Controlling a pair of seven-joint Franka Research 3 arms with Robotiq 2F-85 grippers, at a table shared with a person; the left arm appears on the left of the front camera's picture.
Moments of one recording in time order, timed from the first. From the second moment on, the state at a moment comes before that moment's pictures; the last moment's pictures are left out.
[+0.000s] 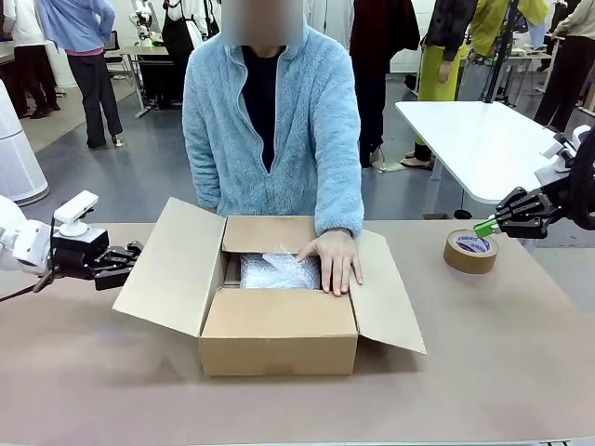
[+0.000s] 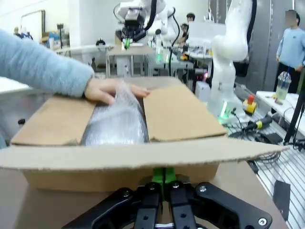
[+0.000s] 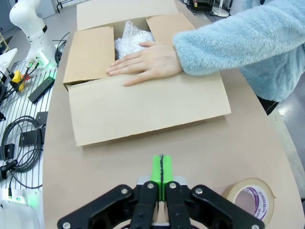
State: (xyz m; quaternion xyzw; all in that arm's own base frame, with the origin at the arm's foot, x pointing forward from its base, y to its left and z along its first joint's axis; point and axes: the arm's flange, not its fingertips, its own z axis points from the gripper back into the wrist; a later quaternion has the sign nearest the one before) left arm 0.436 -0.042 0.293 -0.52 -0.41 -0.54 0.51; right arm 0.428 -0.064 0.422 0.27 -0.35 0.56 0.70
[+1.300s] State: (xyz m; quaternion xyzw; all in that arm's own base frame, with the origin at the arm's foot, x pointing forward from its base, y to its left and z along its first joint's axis) left arm 0.451 -0.165 0.292 -0.46 -0.41 -0.58 0.53; right arm 0.428 -0.063 0.422 0.27 -0.35 0.56 0.70
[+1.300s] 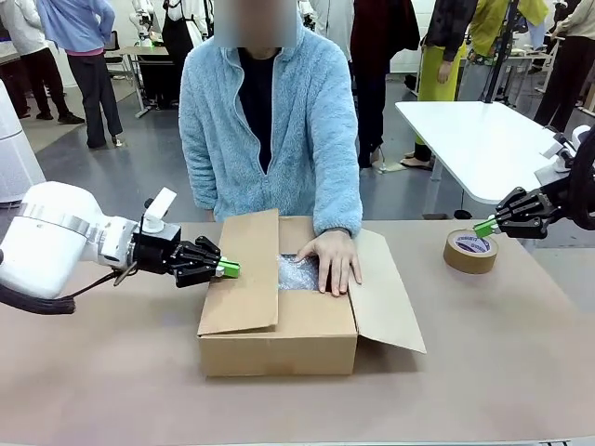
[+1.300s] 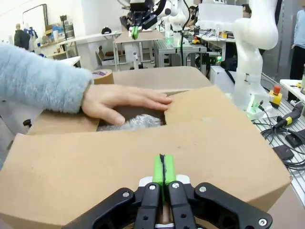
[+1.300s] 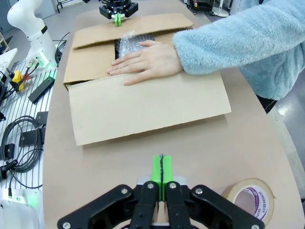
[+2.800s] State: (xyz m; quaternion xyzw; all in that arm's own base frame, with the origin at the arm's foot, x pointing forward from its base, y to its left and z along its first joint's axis) left arm 0.458 -0.158 0.290 -0.47 -0.41 -0.57 0.53; right arm 0.428 -0.063 0.422 0.27 -0.35 0.56 0.70
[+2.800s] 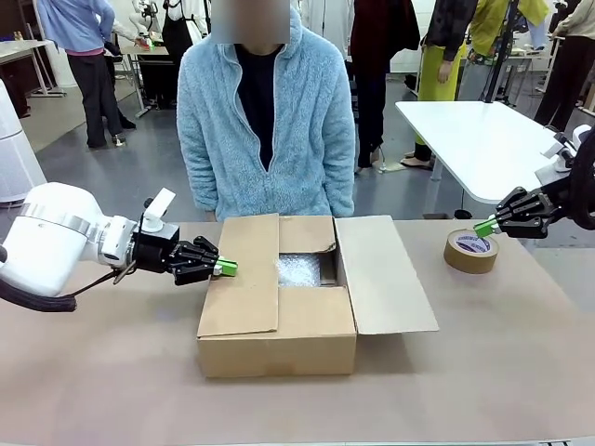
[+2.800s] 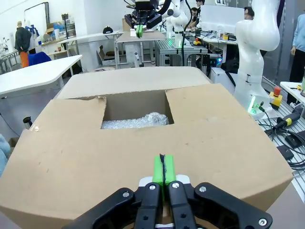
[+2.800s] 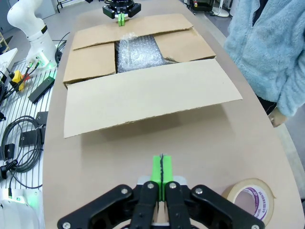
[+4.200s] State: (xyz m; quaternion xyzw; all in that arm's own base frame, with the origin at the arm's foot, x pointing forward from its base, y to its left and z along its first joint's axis) left arm 0.459 -0.158 0.289 -0.47 -0.41 -0.57 0.53; right arm 0.437 0.023 0.308 0.32 -0.26 0.60 0.68
